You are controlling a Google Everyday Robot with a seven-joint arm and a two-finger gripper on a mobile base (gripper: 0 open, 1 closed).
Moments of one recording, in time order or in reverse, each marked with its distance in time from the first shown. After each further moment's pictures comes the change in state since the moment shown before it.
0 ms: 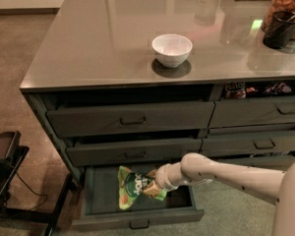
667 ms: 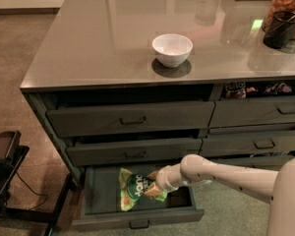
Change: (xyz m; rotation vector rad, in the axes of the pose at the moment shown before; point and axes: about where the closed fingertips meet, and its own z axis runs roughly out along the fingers) arm 0.015 -0.007 0.014 0.001 0.010 -0.005
